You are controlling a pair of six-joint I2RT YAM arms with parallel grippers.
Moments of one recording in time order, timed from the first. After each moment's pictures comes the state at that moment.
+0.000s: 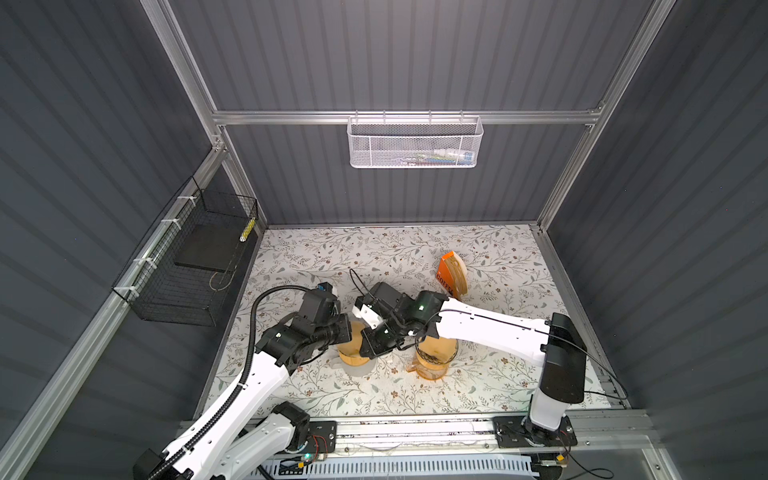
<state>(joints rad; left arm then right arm) -0.53 0.91 0.82 -0.78 0.03 -0.58 1.11 1.80 1.54 -0.74 -0.37 0.65</state>
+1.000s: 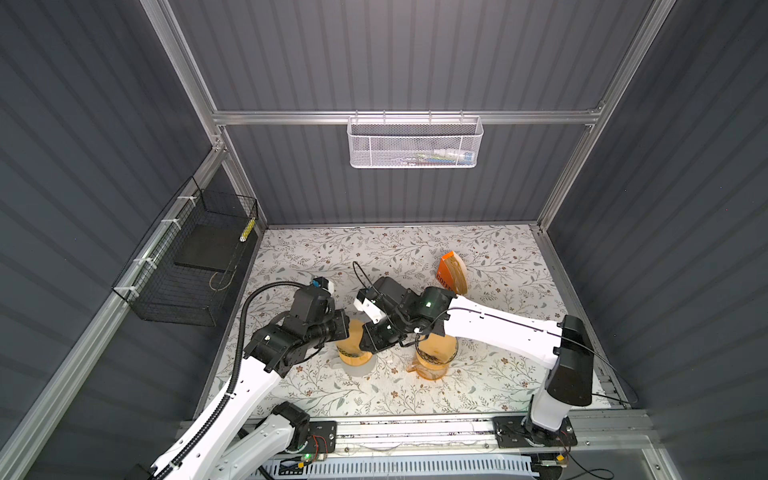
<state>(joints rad) -0.53 0.87 0.90 -0.85 0.04 -0.58 1.11 1.75 1.58 -0.76 -0.32 0.64</state>
